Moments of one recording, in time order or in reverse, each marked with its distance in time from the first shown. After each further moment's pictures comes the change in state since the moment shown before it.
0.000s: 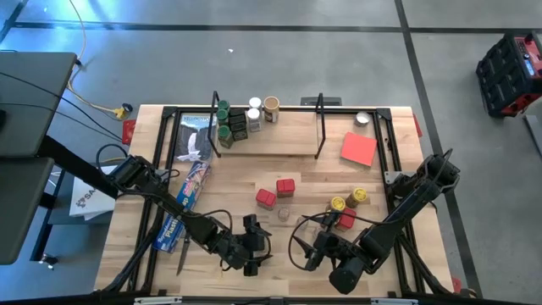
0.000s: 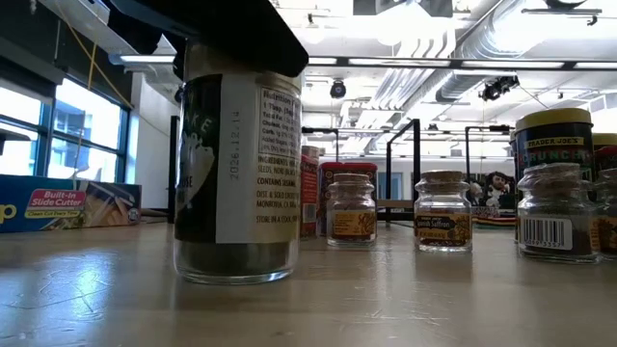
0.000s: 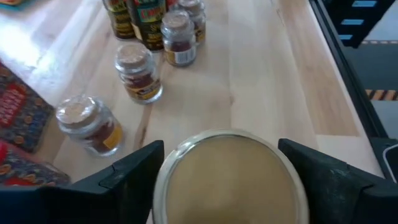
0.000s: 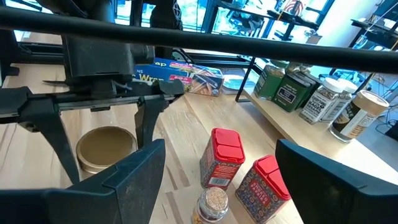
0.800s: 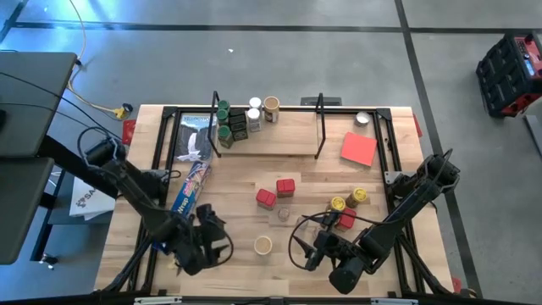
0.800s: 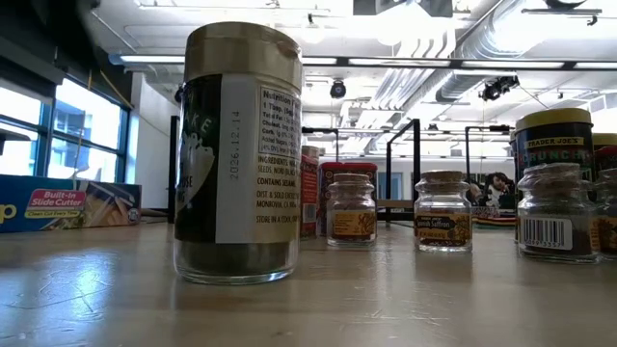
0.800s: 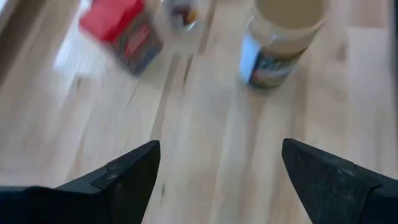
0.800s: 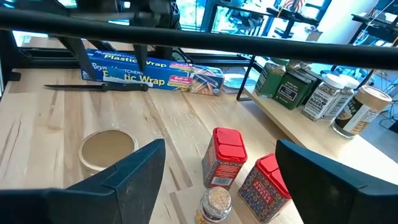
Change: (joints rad) left arm -0.193 -0.323 0.007 -0.812 -0.057 -0.452; right arm 0.000 0.000 0.000 0.000 -0.002 0.026
